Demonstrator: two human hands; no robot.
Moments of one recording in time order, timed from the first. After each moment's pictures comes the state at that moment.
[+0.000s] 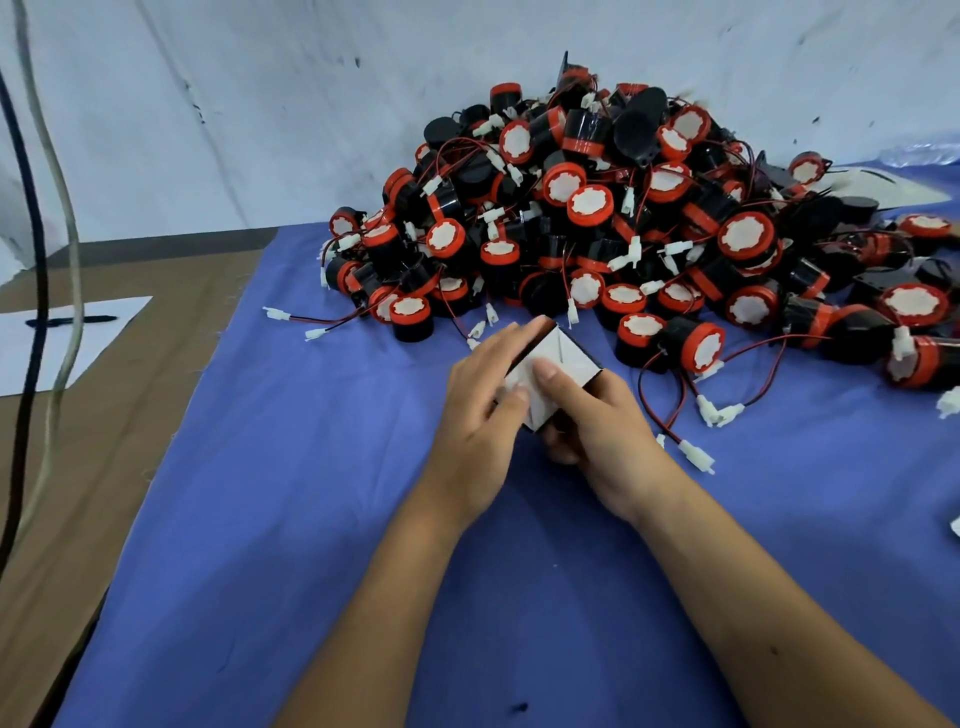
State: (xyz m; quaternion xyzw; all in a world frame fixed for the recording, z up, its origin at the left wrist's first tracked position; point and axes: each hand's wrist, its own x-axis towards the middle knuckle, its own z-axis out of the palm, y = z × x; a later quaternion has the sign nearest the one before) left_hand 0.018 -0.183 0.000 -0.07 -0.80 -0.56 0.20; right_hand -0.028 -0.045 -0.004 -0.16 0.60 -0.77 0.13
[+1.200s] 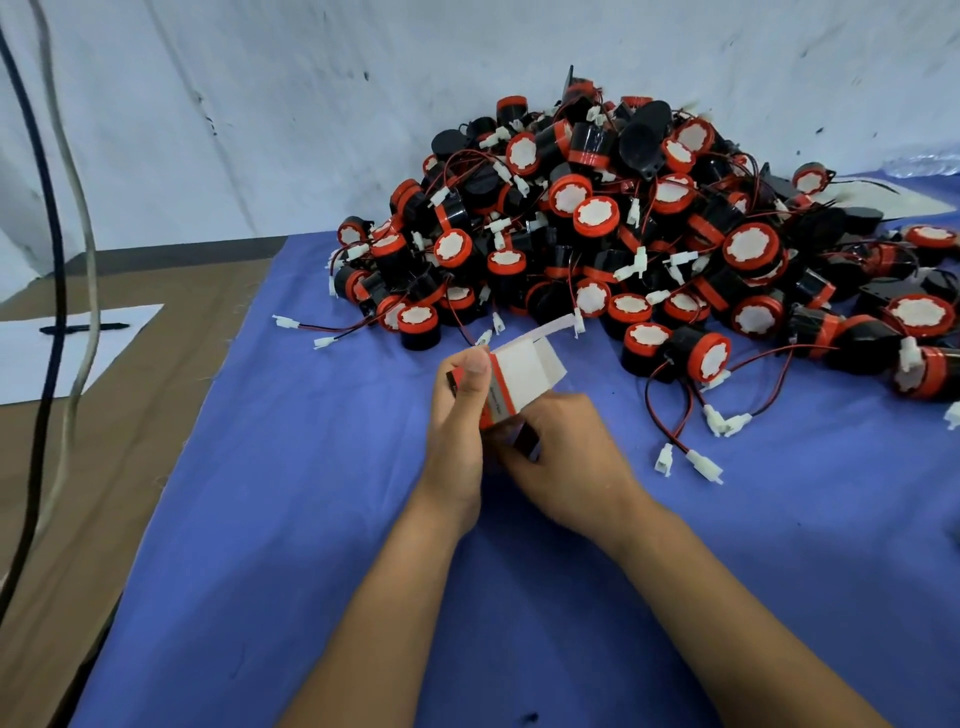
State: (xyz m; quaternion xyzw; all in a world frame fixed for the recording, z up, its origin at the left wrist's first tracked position) left_hand 0.010 -0.187 -0.007 0.10 -0.58 -0.79 0.16; right_hand -0.017 -0.066 -0.007 -0.38 0.82 -0.41 -0.12
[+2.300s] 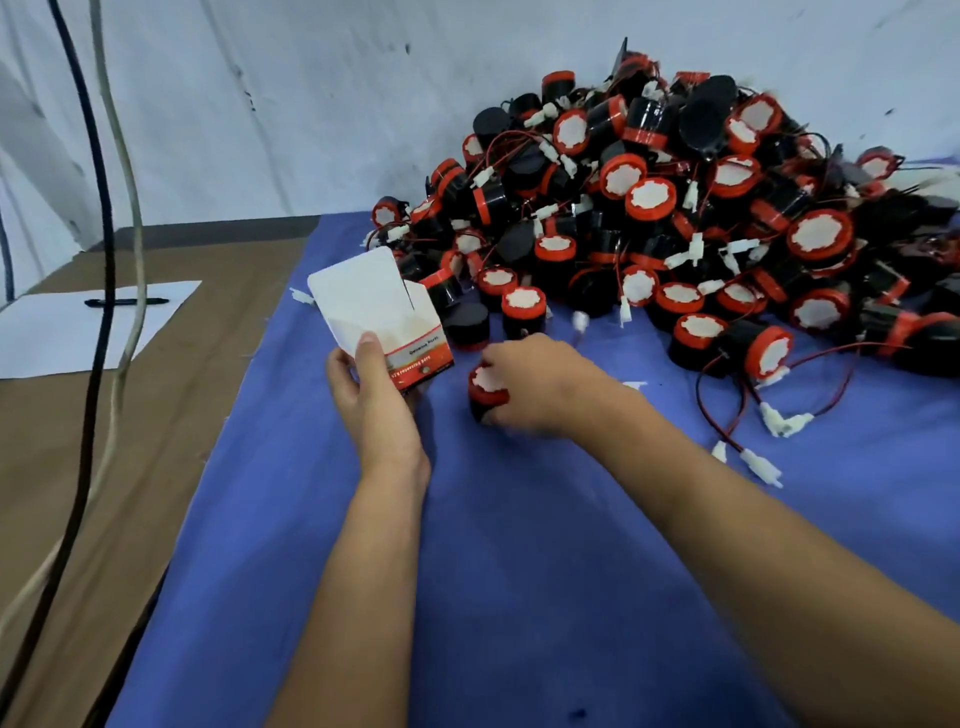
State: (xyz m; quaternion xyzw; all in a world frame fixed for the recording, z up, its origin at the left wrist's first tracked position) left_hand 0.007 -0.272 -0.007 0.23 -0.46 -0.76 0.40; right_hand -0.062 -0.137 0.038 -0.37 0.93 -0.08 0.03
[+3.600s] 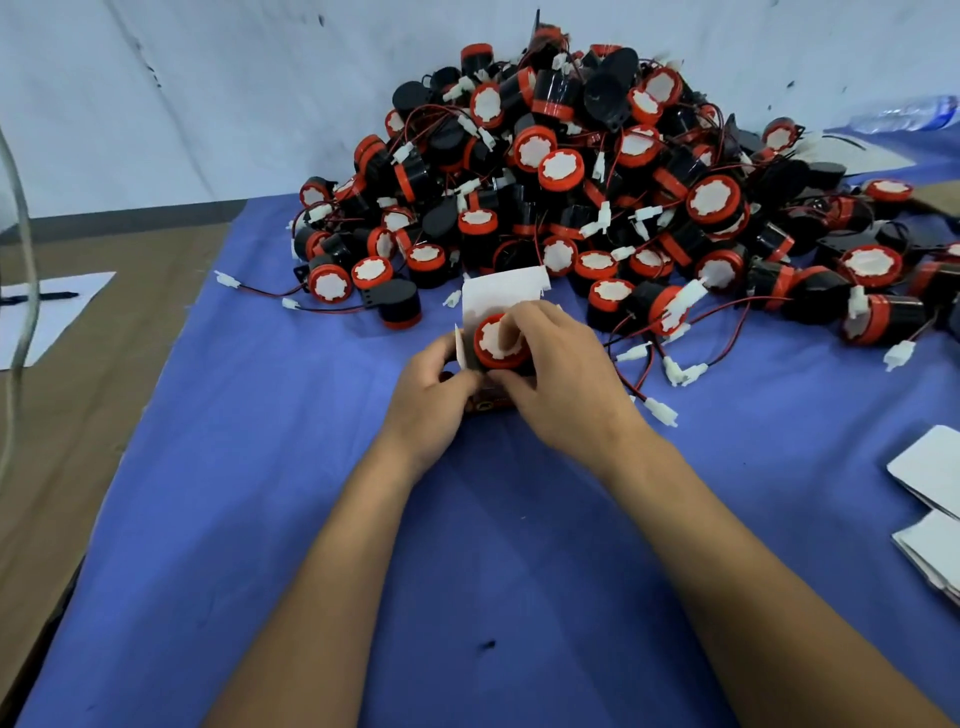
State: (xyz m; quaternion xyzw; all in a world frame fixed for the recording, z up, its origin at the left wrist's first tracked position) left_hand 0.014 -0.199 -0.003 0.03 -0.80 -0.59 0.12; right_hand -0.021 -0.043 0.018 -0.32 0.87 -0.33 -0.15
